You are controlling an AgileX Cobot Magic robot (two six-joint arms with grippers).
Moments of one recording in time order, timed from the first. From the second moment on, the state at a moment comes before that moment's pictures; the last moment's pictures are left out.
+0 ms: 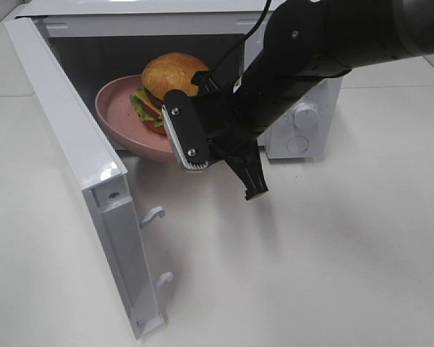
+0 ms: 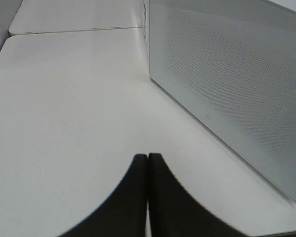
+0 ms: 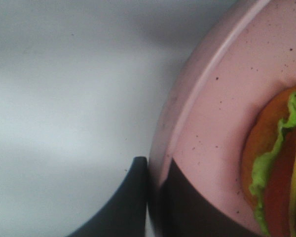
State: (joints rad) left arm 0.04 -0.01 -0.50 -0.17 1.06 0.17; right arm 0.65 1.91 -1.26 0.26 0.43 -1.66
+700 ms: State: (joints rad) left arm 0.04 -0.01 -0.50 -0.17 1.06 0.17; right arm 0.65 2.19 -1.67 0.01 0.60 -1.13
